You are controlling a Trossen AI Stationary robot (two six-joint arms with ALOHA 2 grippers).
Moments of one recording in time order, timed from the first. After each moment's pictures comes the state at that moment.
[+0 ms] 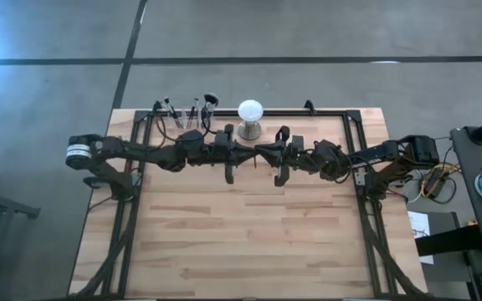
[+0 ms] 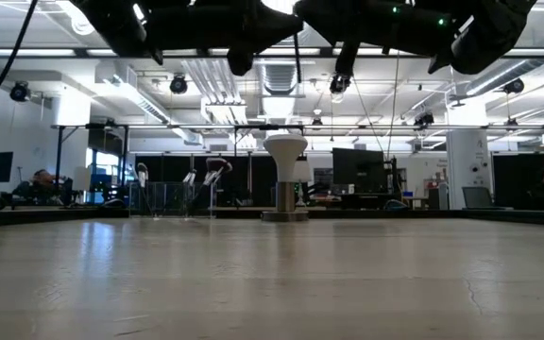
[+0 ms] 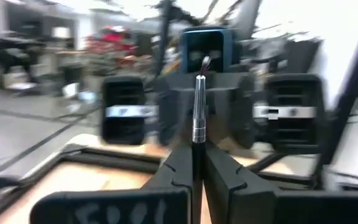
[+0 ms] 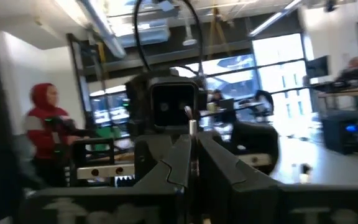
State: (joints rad) left arm 0.15 1.49 0.85 0.80 0.12 -0.16; right arm -0.08 1.49 0.63 1.20 0.05 0.20
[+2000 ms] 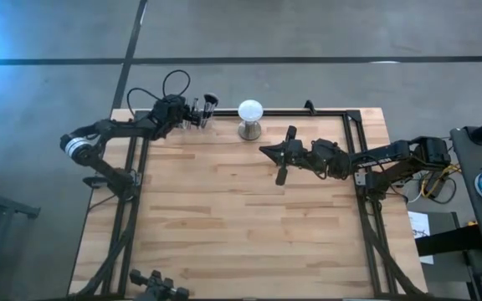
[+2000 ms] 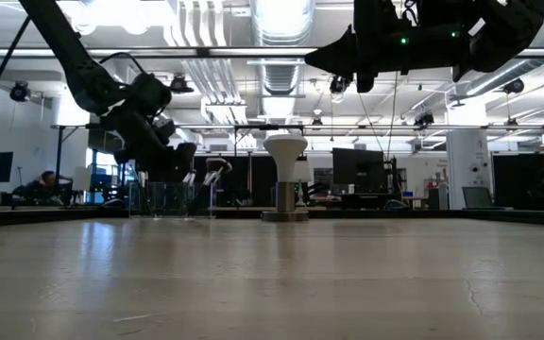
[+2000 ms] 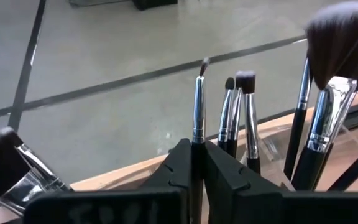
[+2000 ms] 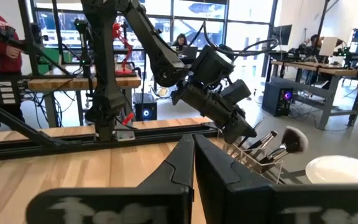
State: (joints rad) left arm 0.90 1.48 0.63 0.36 -0.31 -0.16; right arm -0.12 1.38 0.56 0.87 0.13 -0.01
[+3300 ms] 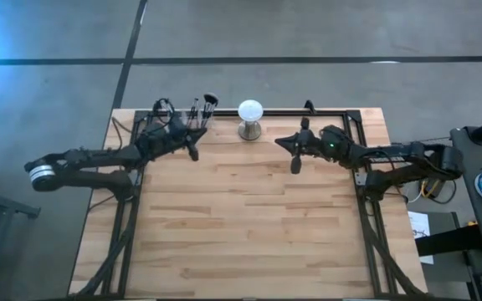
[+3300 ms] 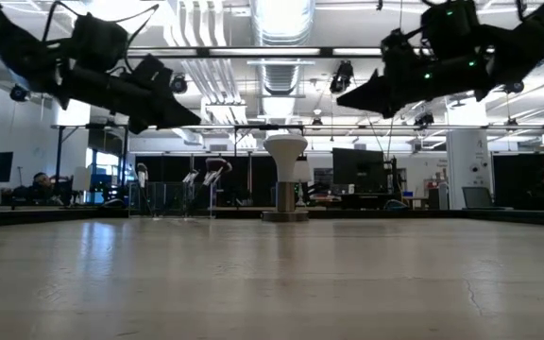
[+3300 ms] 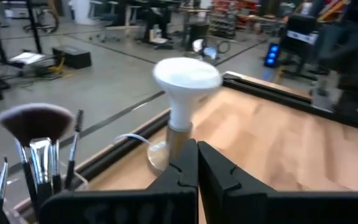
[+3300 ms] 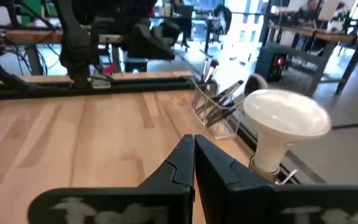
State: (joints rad) left arm 0.56 1.05 0.34 0.62 0.01 -0.10; right arm -0.39 1.22 0.43 0.67 -0.11 -0.06
